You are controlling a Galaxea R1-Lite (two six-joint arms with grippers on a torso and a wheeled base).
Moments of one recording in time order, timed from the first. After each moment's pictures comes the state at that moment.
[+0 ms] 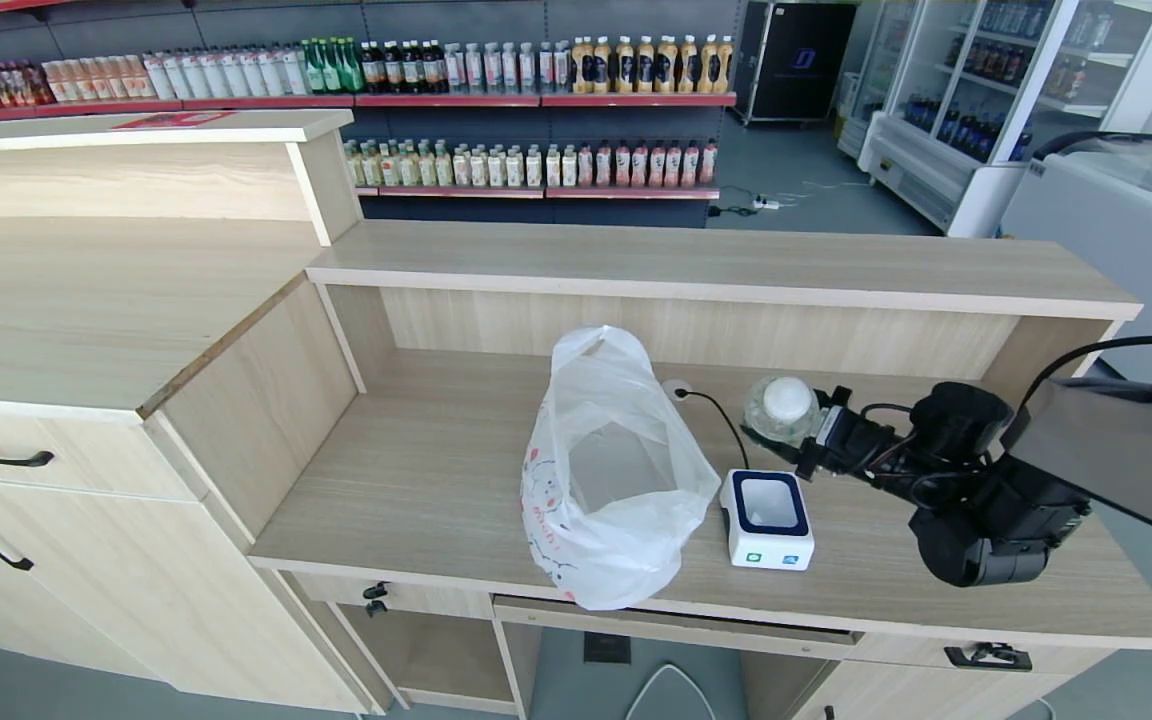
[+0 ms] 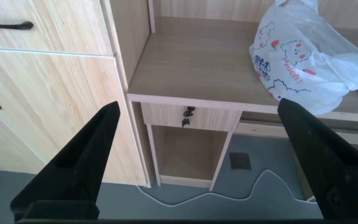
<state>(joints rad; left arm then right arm) 0.00 0.00 0.00 0.00 -0.02 -0.01 0.07 2.41 -0.97 -1.57 0.80 -0.85</state>
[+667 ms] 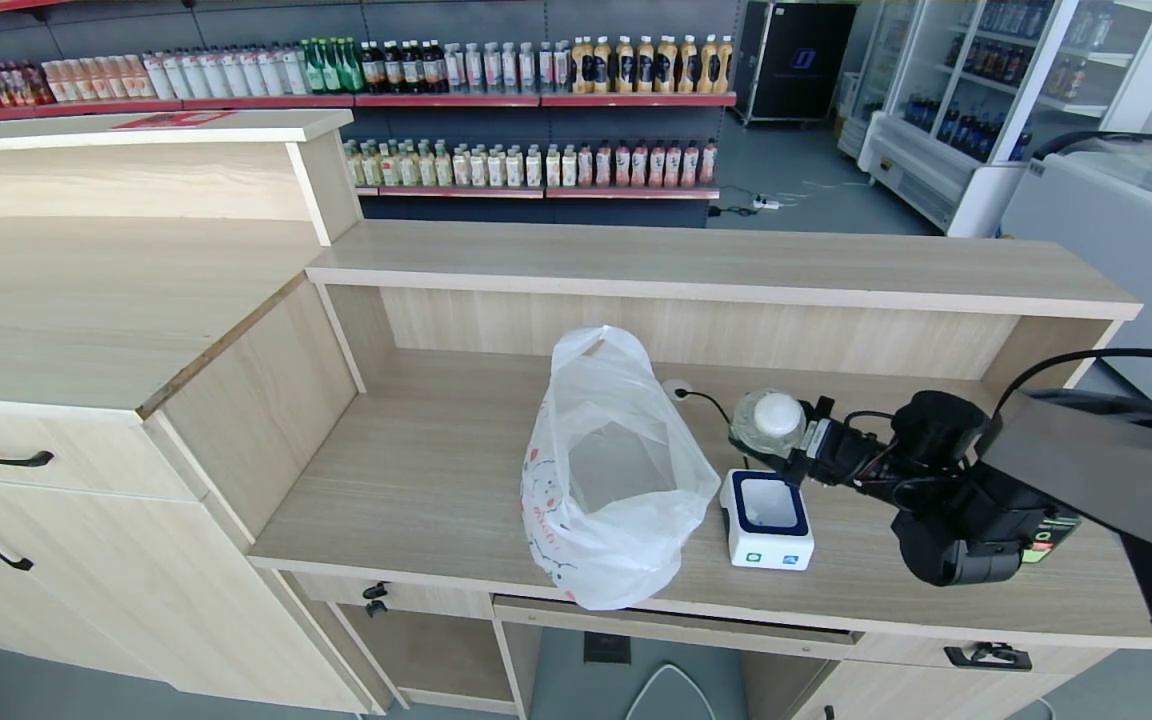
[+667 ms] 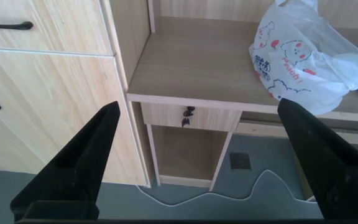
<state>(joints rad) 0.00 0.00 0.00 0.00 -0.02 -0.01 0.07 2.49 -1.04 -1.57 0.88 -0.85</state>
